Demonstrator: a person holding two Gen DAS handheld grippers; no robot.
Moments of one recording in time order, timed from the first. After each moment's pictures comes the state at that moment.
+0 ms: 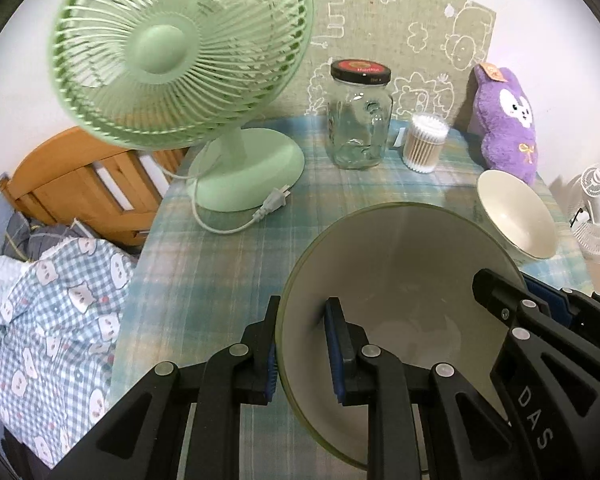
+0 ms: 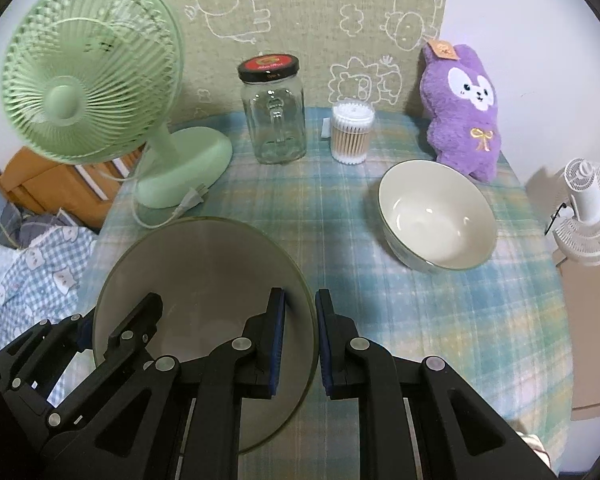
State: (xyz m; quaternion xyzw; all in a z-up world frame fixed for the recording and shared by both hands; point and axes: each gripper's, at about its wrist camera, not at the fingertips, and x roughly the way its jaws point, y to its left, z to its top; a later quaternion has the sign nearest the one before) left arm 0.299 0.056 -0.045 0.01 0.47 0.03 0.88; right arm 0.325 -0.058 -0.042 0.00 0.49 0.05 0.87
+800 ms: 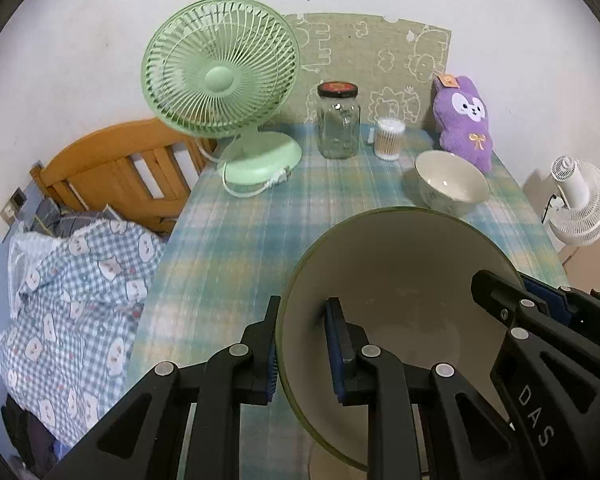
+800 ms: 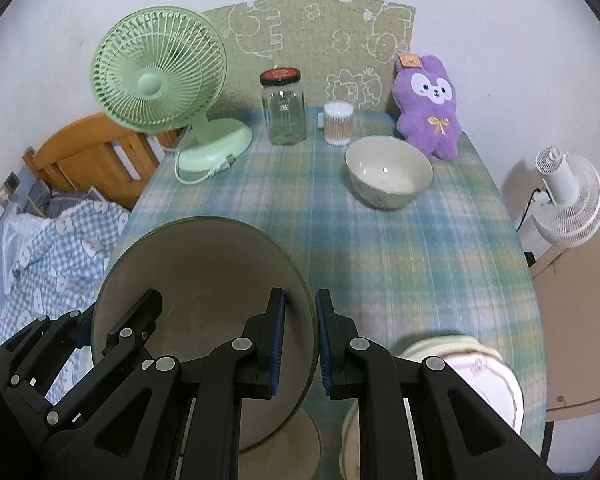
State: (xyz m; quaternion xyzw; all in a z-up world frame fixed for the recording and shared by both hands) left arm 0.167 0.023 -0.001 0.00 0.45 0.05 0.89; right arm 0.187 -0.093 0.005 -0.01 0.47 0.07 0.88
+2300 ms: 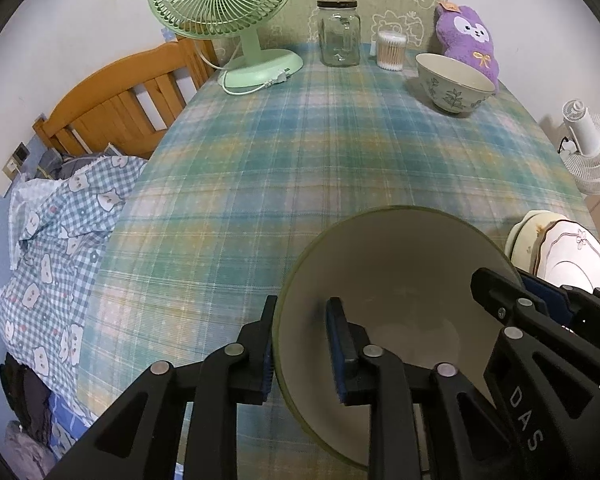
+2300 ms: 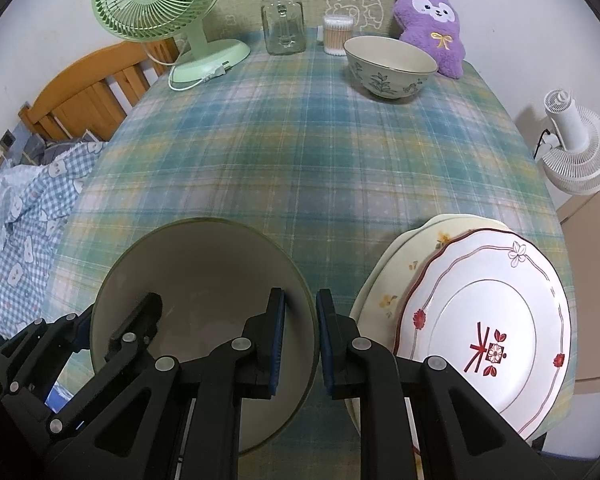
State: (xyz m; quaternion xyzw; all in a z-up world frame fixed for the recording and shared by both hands) left arm 0.108 0.011 -0.080 0.01 0.52 0.06 0.85; right arm 0.135 -0.104 -0.080 -0.02 0.54 0.08 0.84
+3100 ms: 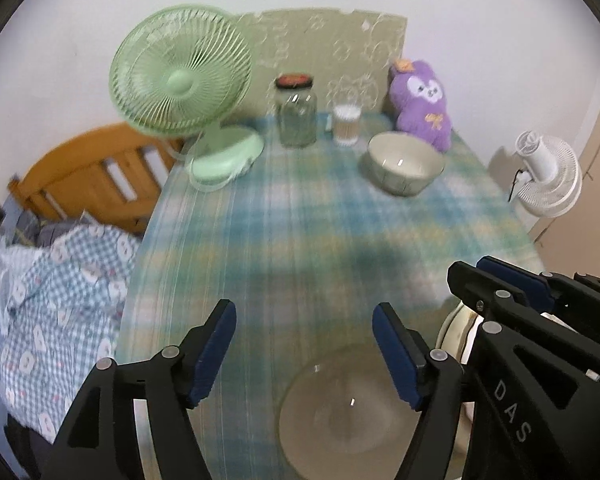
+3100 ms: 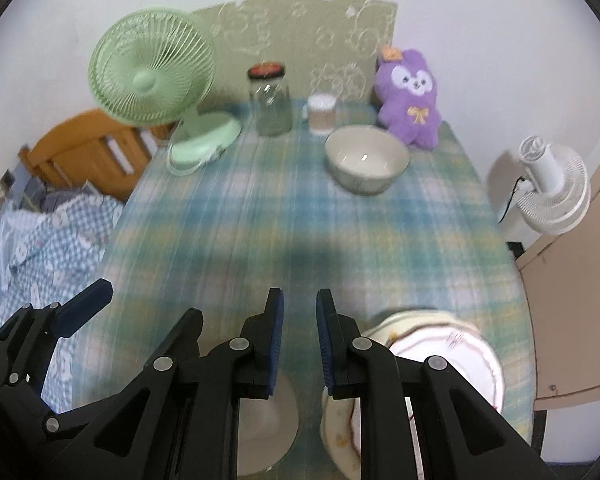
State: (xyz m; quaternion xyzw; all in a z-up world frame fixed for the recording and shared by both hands) left arm 0.151 -0.001 0.015 0.02 0.46 -0.02 0.89; right arm 0.176 -0.110 0.027 -0.01 0.48 0.05 0.88
